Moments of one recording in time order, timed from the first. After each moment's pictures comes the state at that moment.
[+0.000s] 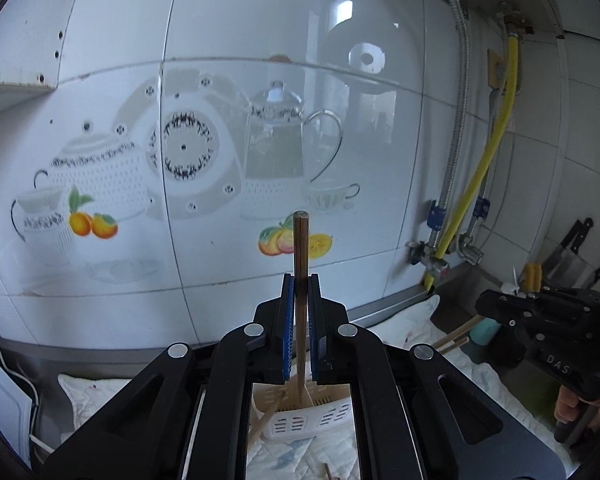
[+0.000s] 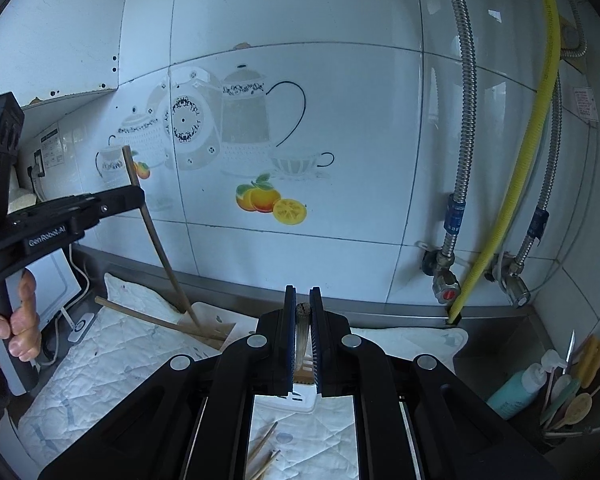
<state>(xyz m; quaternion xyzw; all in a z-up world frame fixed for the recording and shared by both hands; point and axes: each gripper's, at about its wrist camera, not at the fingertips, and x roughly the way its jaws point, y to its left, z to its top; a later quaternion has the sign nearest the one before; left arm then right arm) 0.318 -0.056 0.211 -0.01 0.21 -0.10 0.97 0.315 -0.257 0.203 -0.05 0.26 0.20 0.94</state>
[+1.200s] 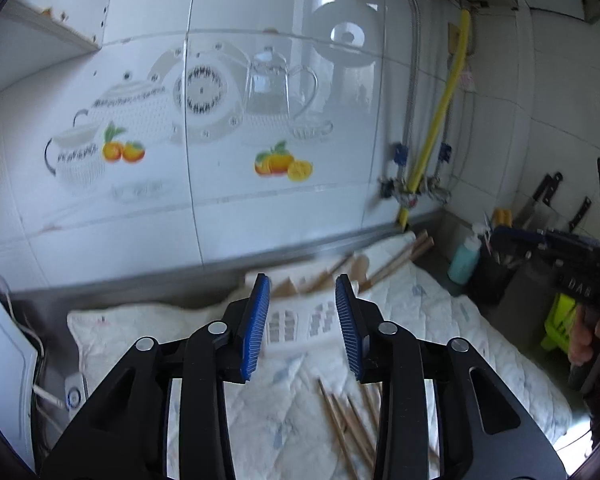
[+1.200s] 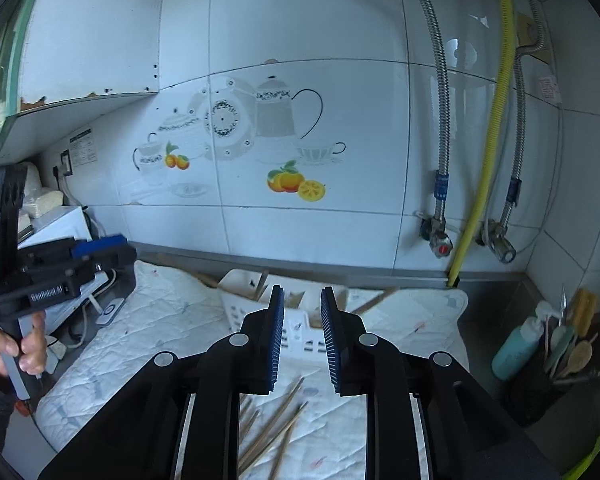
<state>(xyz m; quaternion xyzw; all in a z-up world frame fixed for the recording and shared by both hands) 0.197 -0.033 0.164 0.00 0.25 -0.13 0.96 0.204 -0.278 0.192 -0.03 0.25 0.21 0.94</state>
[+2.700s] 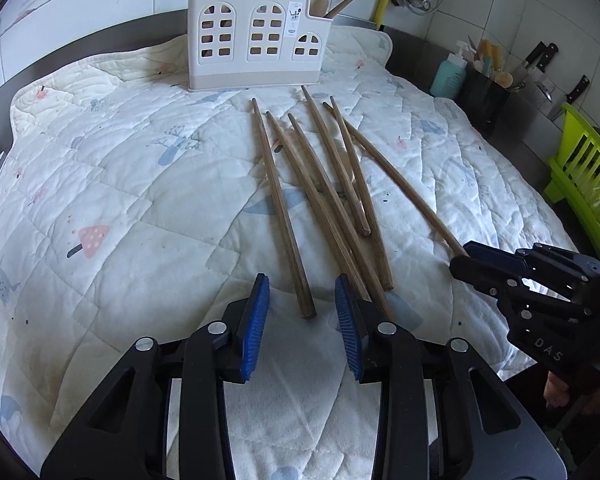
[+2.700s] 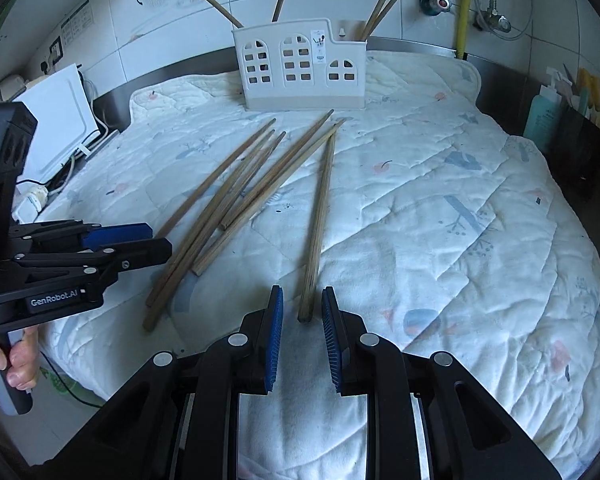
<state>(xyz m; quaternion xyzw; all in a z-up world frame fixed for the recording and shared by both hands) 0.095 -0.085 -0.076 -0.01 0.43 -0.15 0.89 0.068 -0.265 -0.054 -0.03 0.41 0.18 0.89</state>
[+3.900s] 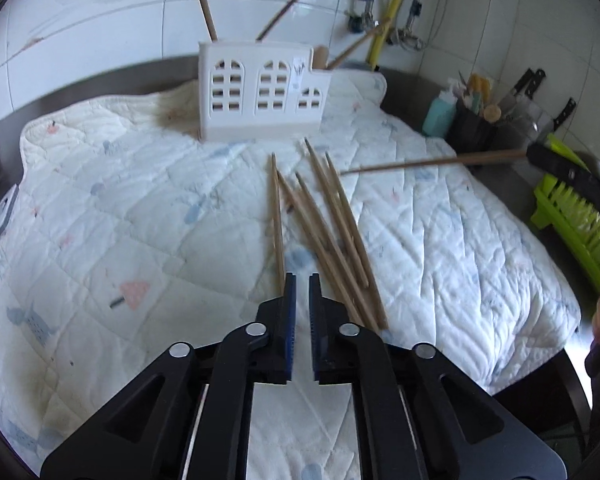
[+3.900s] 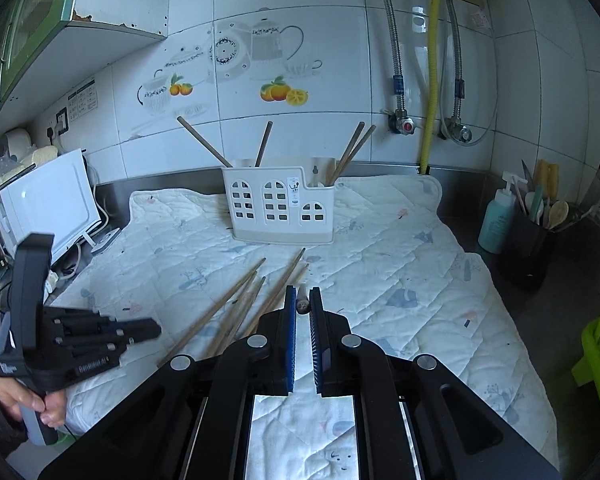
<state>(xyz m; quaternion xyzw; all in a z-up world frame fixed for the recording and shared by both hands) 0.095 -0.066 -0.038 -0.01 0.39 -0.16 0.91 0.065 -0.293 0.065 -0.02 0.28 0.16 0.95</state>
